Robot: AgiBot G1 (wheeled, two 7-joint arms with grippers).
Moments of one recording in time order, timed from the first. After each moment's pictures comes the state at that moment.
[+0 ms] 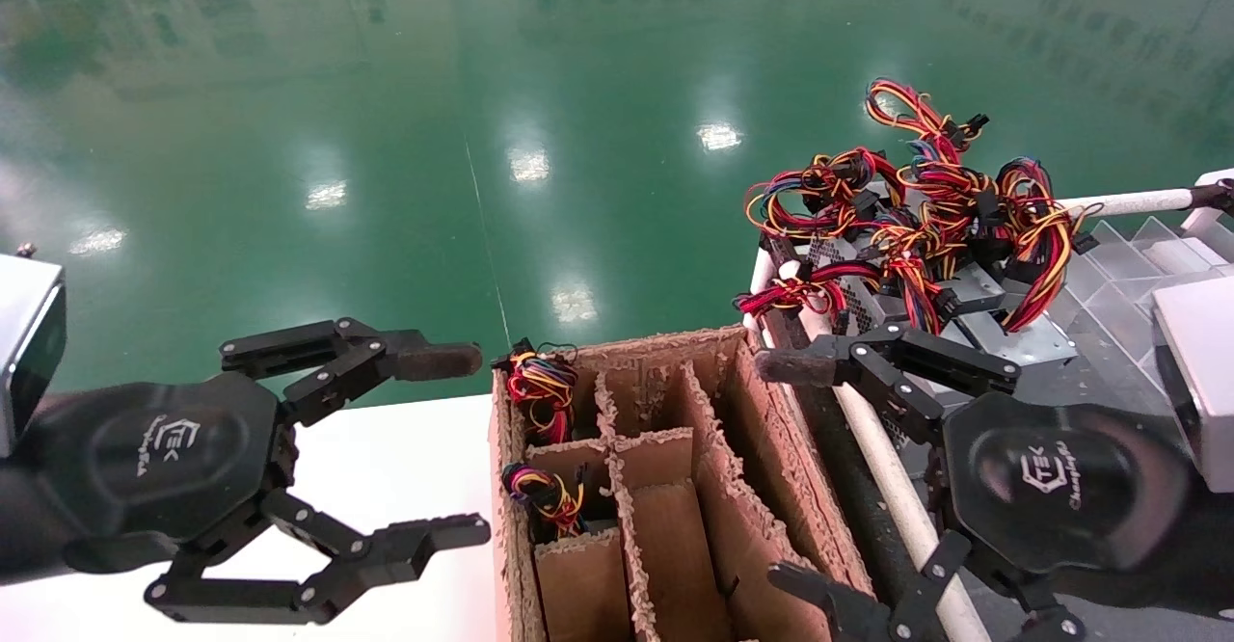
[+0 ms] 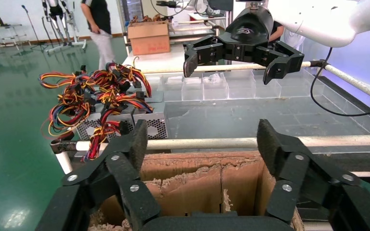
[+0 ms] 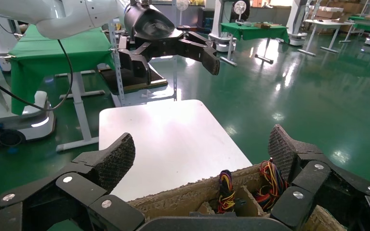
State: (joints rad) left arm -1.10 0.57 0.38 -1.26 0.66 1.46 -0.13; right arm 1.08 -0.61 -0.28 1.28 -0.73 -1.50 0.19
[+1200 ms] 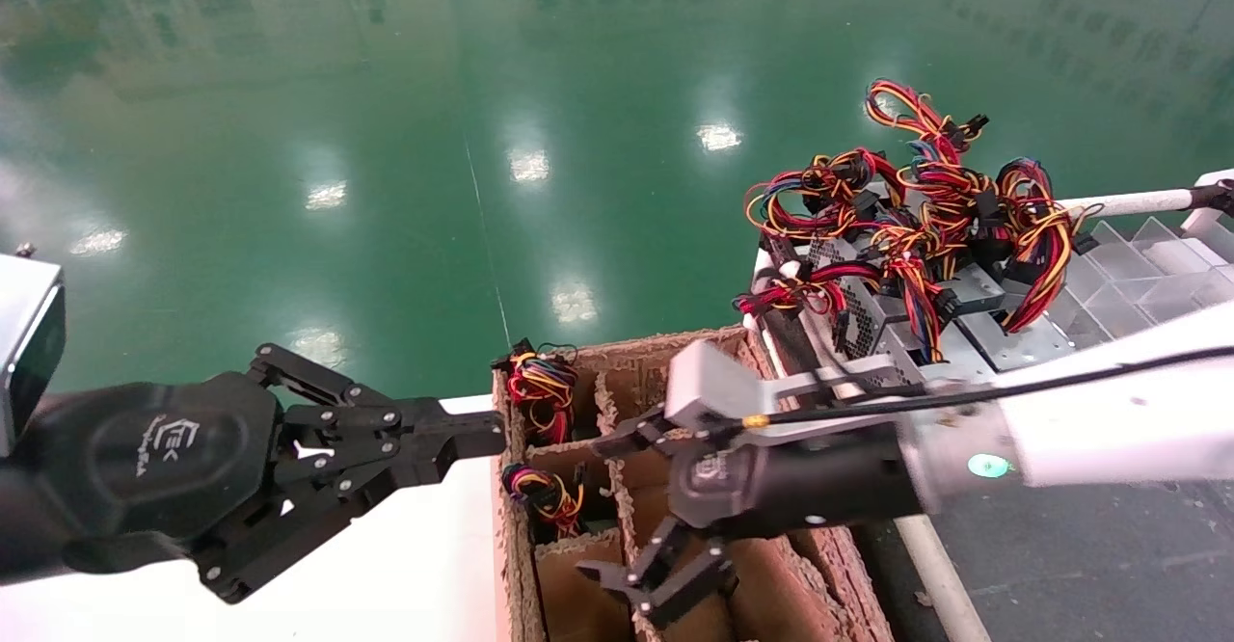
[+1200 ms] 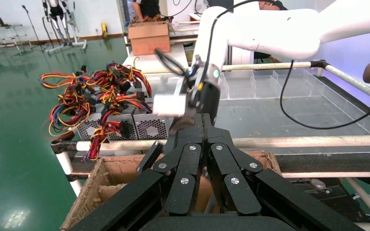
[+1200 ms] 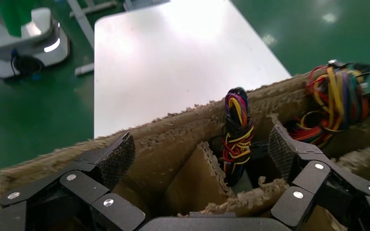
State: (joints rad) left arm -1.10 0.57 0.38 -1.26 0.66 1.46 -0.13; right arm 1.42 -1.04 -0.63 0.90 -1.26 -1.47 0.25
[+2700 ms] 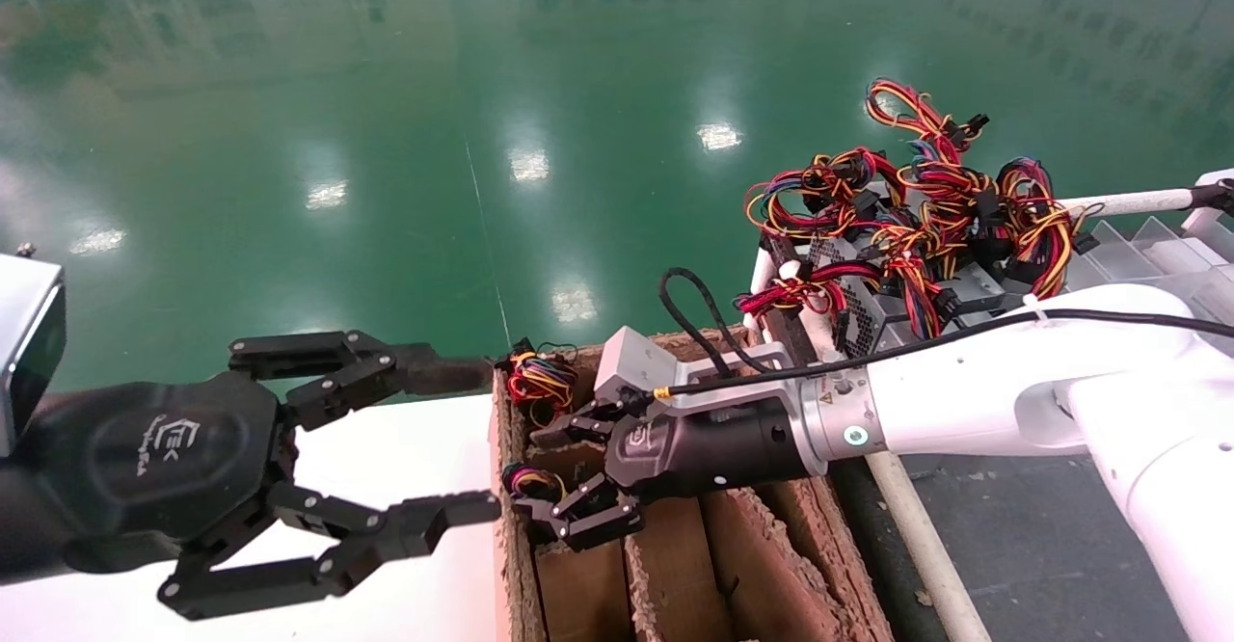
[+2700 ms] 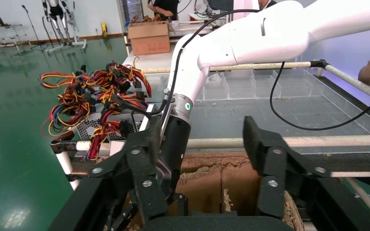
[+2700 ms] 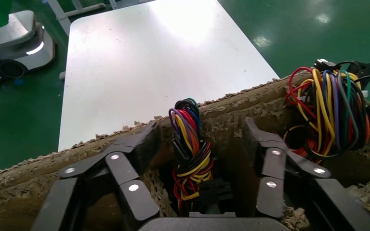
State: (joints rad) left arm -1.10 0.57 0.38 -1.26 0.66 1.46 -0.13; right arm 1.58 -1.34 -0.67 0.21 -1.31 -1.47 -0.15
